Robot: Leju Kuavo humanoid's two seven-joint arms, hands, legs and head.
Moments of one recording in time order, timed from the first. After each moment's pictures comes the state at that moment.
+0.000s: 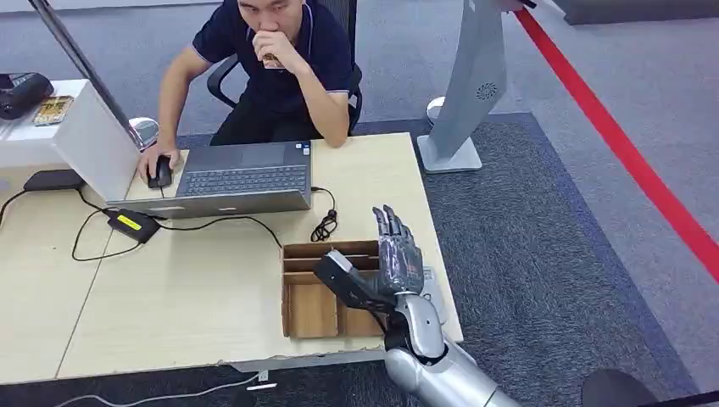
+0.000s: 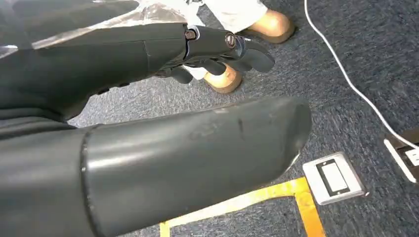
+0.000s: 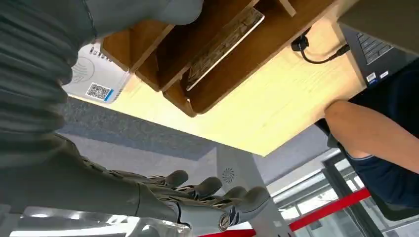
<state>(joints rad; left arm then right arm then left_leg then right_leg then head) -0.09 -0.04 -0.69 -0.24 -0.20 0.69 0.28 -0.38 -0.01 0.78 -1.12 0.91 -0.53 0.37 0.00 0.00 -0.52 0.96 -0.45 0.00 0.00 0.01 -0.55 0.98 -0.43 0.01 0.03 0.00</state>
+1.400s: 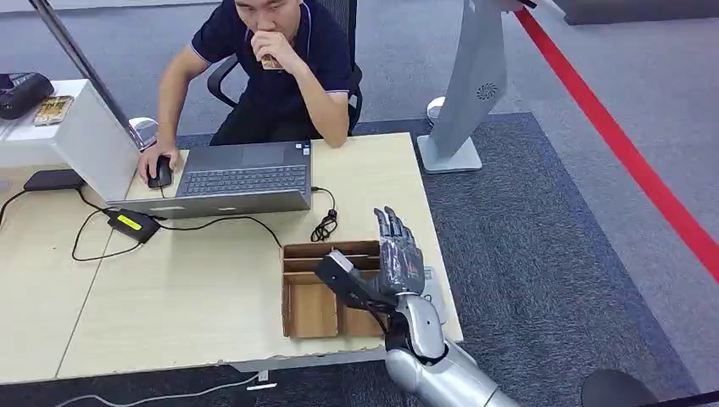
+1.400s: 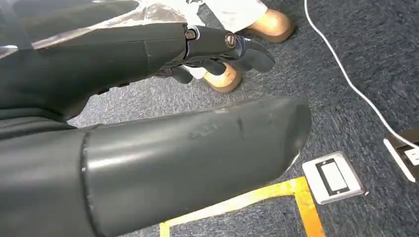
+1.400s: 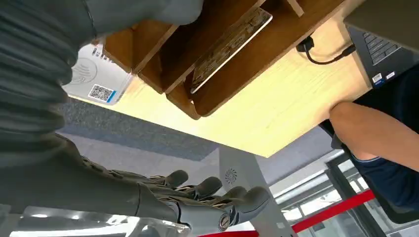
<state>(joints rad) -0.09 -0.04 -0.69 -0.24 -0.19 0.69 0.28 -0.38 -0.01 0.78 -1.11 0.91 -0.54 0.38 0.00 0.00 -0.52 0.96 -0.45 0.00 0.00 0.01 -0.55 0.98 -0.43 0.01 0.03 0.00</state>
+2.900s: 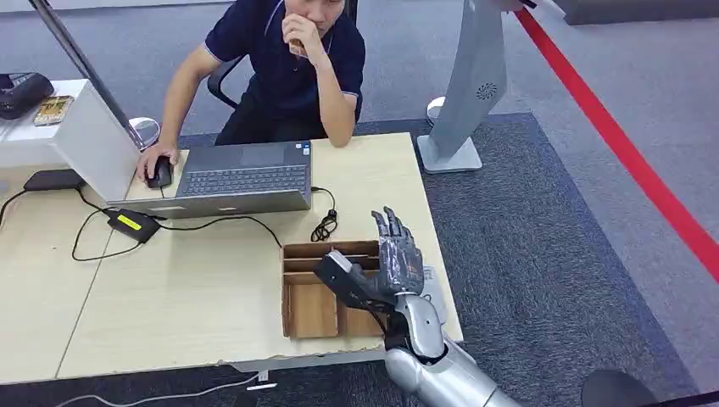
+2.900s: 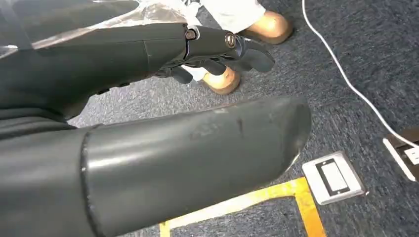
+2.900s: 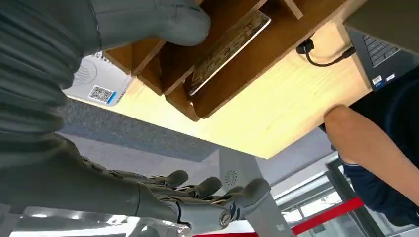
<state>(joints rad) -0.09 -0.04 -0.70 -0.24 -0.20 0.69 0.28 -0.39 -0.01 0.79 -1.11 0.90 -0.53 0.38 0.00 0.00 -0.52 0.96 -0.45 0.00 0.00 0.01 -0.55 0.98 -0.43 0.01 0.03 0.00</state>
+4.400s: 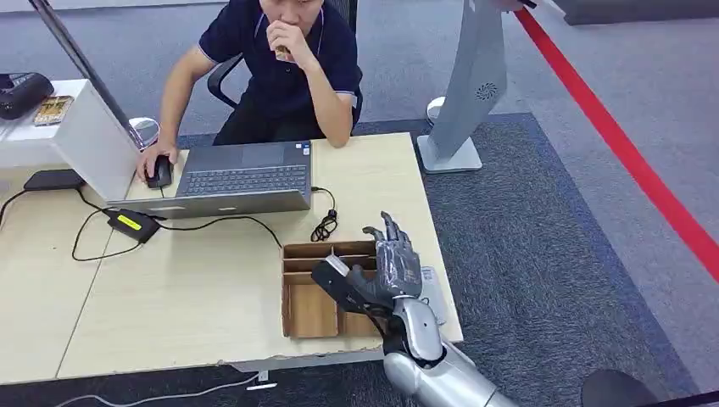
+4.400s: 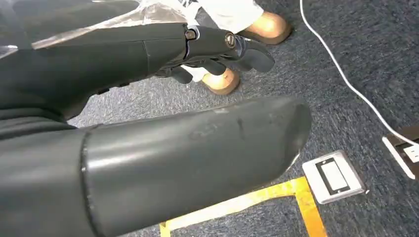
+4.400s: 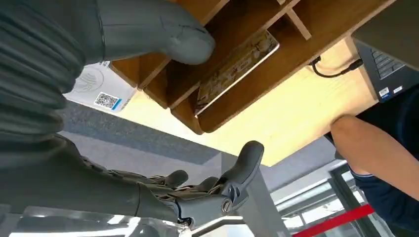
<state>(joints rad) -0.09 -0.04 -0.71 -0.24 -0.20 0.69 0.28 -0.38 -0.01 0.80 -1.11 0.91 -0.50 0.40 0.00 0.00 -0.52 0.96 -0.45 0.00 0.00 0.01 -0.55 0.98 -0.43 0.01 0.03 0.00</state>
